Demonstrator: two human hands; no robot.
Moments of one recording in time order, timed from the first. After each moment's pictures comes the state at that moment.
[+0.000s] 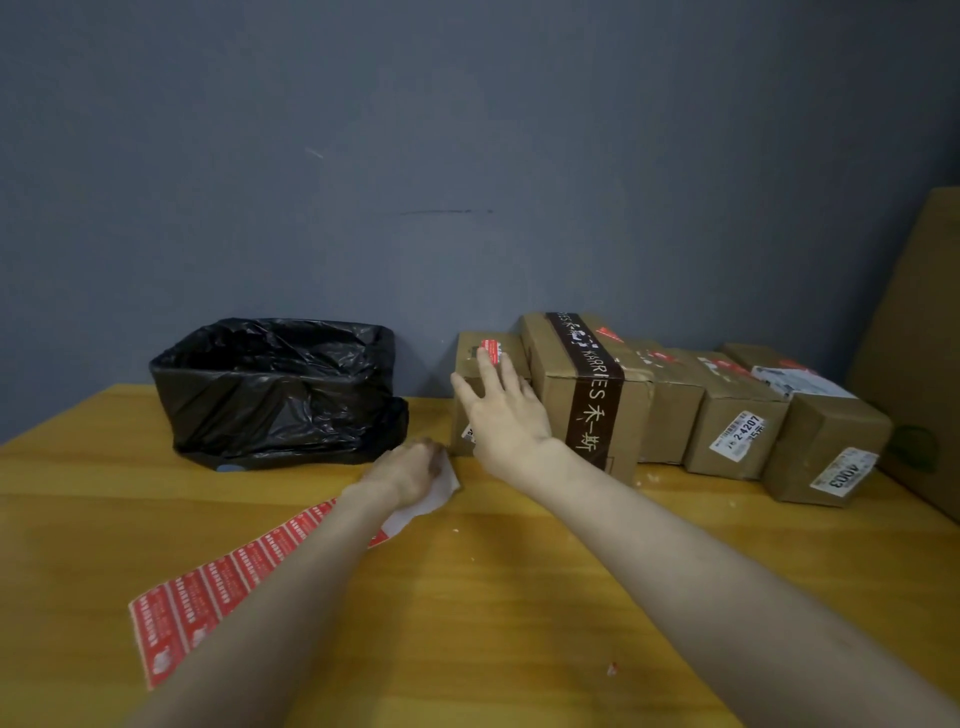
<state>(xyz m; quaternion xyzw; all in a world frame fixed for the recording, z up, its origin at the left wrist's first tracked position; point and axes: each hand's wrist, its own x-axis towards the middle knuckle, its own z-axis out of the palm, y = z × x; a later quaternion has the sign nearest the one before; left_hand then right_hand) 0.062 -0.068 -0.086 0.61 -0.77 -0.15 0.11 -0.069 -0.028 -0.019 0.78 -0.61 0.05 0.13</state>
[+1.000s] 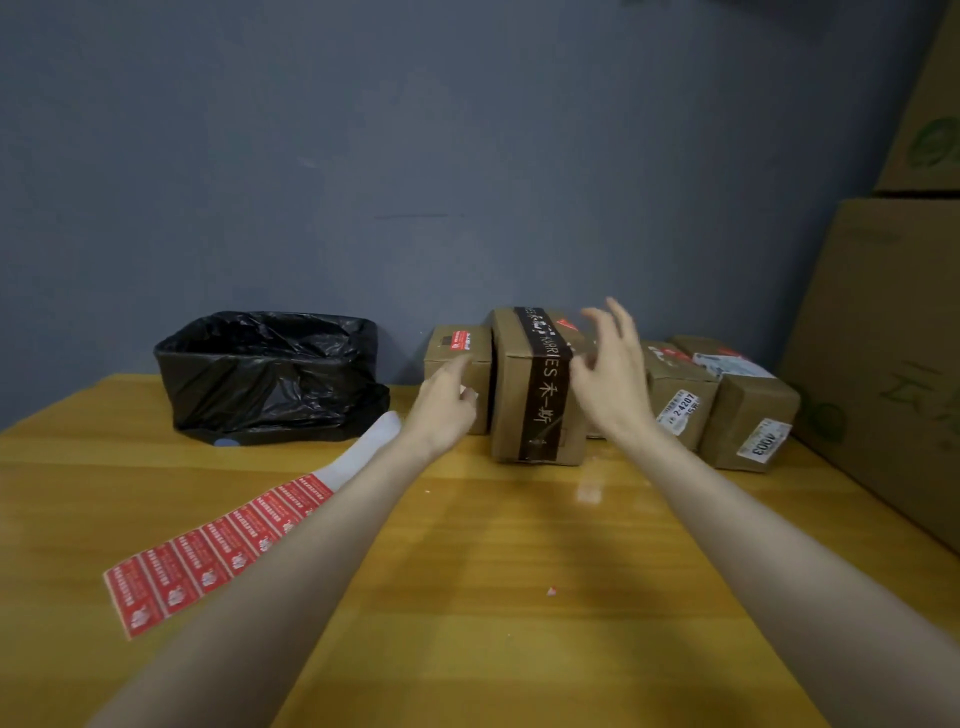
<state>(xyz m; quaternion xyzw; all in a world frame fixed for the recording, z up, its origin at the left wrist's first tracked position) 0.000 0.012 -0.018 0.51 -0.74 -0.21 0.39 -0.172 0.036 0.010 0.63 -0.61 0.48 0.03</state>
